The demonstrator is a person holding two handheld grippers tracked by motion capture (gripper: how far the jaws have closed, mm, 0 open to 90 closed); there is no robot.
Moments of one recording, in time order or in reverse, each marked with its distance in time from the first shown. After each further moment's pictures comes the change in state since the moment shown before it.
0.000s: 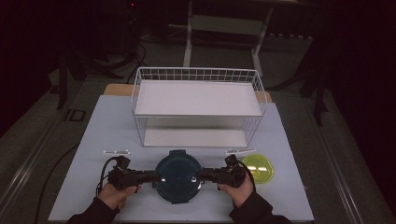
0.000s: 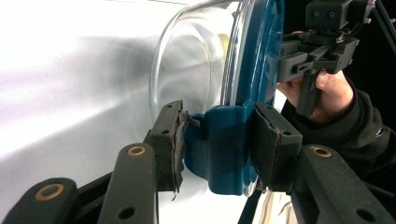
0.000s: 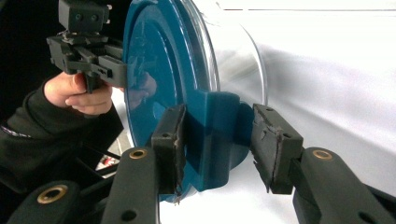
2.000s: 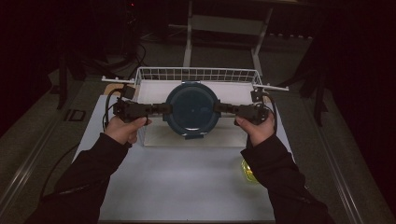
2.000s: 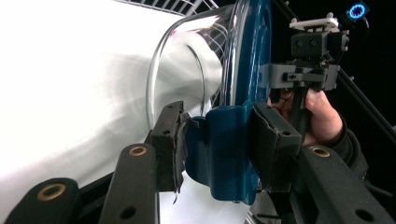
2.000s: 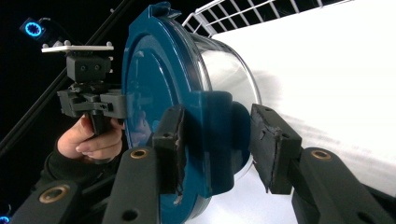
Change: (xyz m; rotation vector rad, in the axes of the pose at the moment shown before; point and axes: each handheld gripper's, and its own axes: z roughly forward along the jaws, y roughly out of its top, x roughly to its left) left arm -0.071 0.185 -0.026 -0.158 -0.028 0.118; right arm 0.038 0.167 -0.084 -0.251 -0.006 0.001
